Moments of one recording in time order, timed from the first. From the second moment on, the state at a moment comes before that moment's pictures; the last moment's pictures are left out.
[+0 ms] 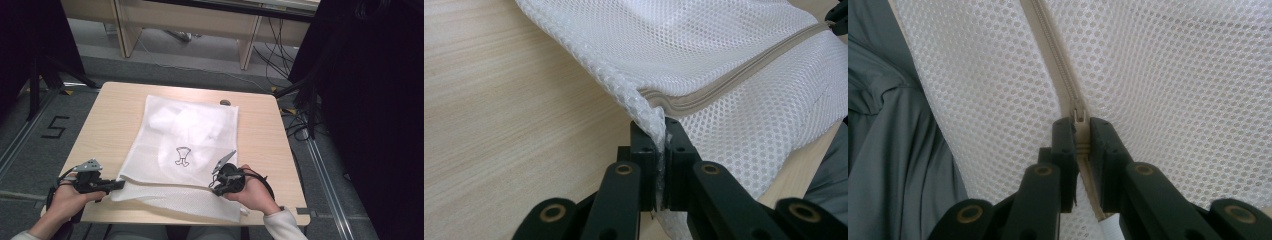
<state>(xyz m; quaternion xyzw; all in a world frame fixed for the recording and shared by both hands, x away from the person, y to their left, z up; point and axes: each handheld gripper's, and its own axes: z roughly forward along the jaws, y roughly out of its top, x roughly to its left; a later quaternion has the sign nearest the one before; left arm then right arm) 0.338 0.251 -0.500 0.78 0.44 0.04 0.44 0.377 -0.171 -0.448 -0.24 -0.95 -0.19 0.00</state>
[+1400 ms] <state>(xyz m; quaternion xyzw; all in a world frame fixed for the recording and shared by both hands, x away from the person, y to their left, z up) 0.339 0.251 -0.501 0.78 0.44 0.04 0.44 0.376 -0.204 -0.454 -0.25 -0.96 -0.15 0.00</state>
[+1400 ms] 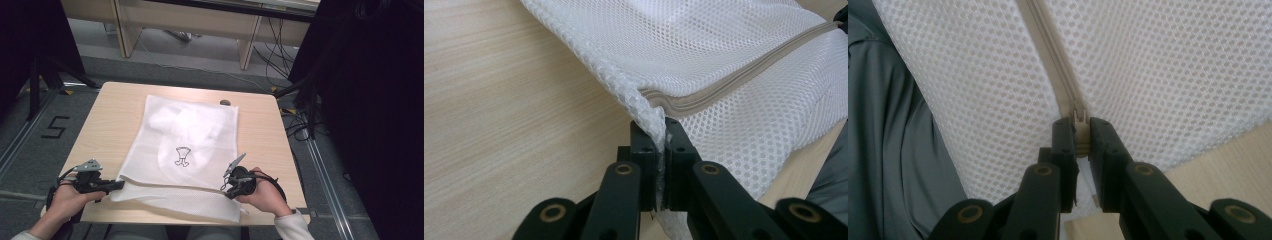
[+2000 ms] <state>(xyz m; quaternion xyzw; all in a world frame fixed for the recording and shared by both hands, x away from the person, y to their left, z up) 0.338 0.250 -0.502 0.78 0.44 0.04 0.44 0.374 -0.222 -0.463 -0.27 -0.95 -0.13 0.01</state>
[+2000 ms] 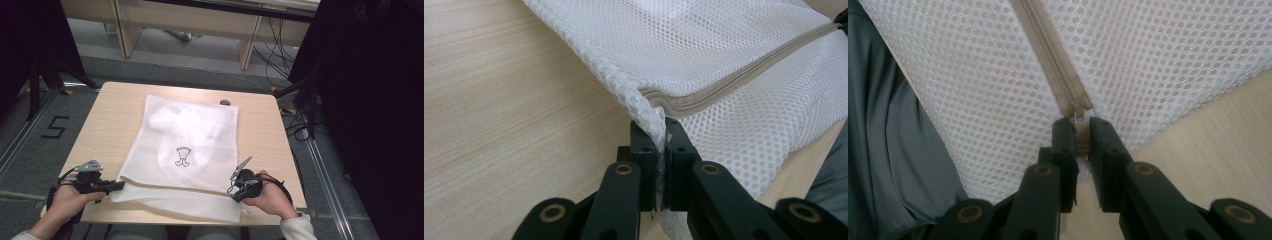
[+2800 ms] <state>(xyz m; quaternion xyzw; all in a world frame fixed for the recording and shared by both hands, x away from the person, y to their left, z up) 0.331 0.256 -0.498 0.79 0.43 0.12 0.42 0.374 -0.227 -0.463 -0.34 -0.90 -0.27 -0.09</state>
